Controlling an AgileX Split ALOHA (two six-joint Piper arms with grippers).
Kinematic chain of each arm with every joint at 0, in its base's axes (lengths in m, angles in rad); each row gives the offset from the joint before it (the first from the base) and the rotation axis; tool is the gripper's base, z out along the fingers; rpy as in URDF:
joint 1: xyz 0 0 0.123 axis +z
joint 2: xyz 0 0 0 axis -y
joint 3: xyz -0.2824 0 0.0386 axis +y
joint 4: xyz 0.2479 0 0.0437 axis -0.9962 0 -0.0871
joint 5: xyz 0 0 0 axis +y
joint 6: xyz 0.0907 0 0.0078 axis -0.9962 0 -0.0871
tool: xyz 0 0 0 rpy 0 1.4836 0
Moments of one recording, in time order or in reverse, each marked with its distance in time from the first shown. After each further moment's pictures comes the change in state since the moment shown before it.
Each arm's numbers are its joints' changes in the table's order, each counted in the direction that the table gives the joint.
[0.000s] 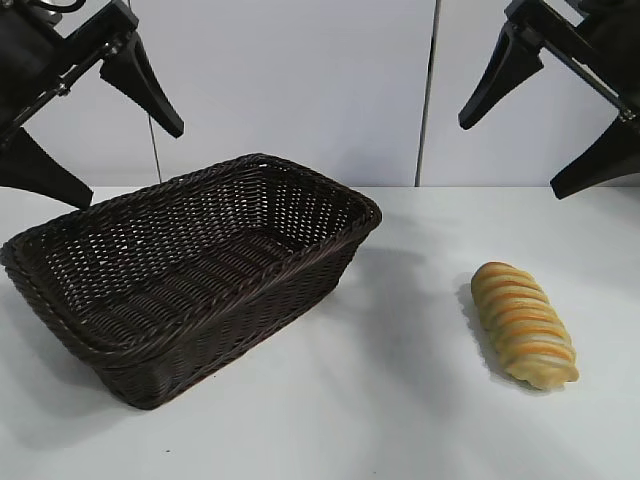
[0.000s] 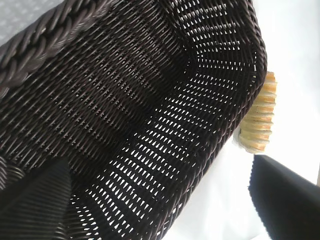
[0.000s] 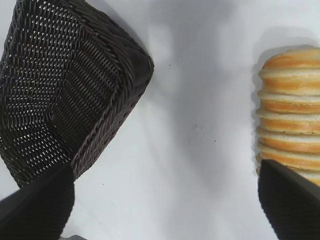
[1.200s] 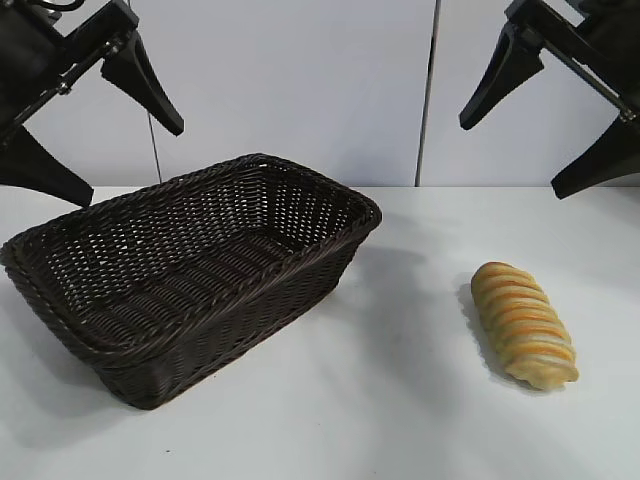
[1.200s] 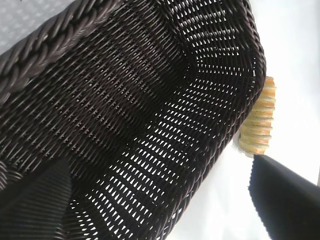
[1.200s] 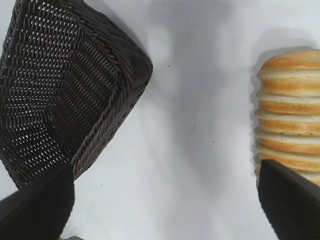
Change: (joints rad) left arm 0.000 0.031 0.000 -0.130 -0.008 0.094; right arm 0.000 0.000 0.000 0.000 -0.003 0.001
